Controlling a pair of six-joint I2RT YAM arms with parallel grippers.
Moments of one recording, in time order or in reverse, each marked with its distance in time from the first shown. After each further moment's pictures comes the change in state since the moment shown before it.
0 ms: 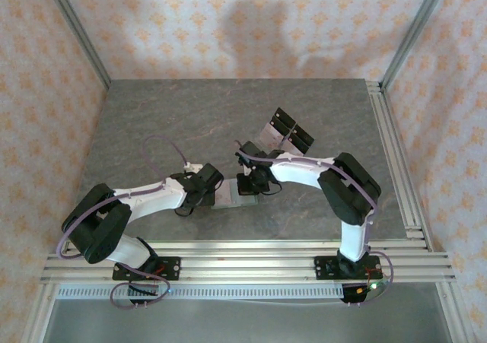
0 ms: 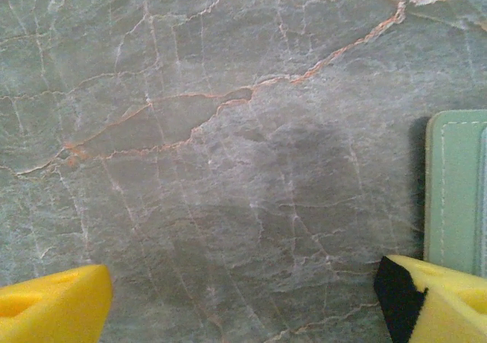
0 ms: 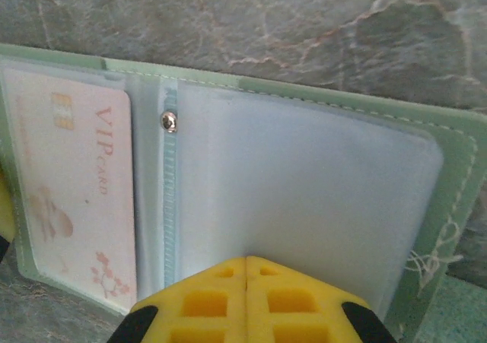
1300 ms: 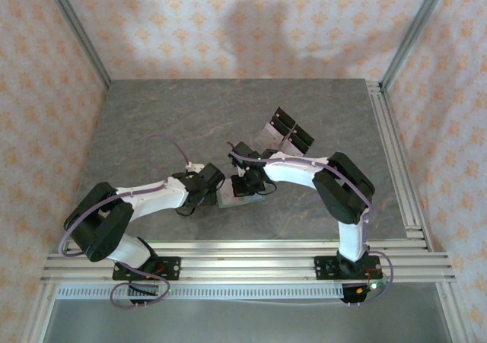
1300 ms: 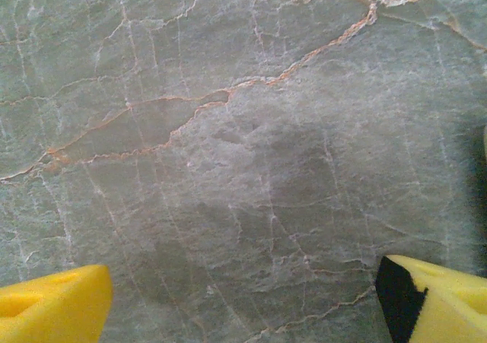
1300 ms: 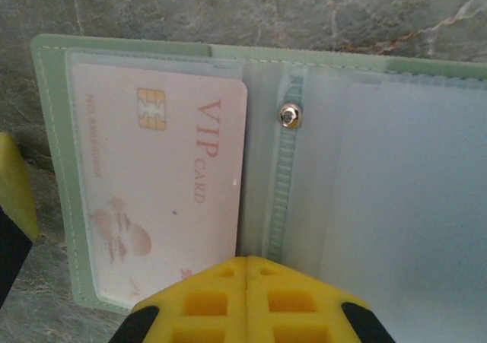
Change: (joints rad) left arm -0.005 0.018 0.013 0.002 0.000 0.000; right arm 0.046 0.044 0.075 -0.047 0.009 -0.032
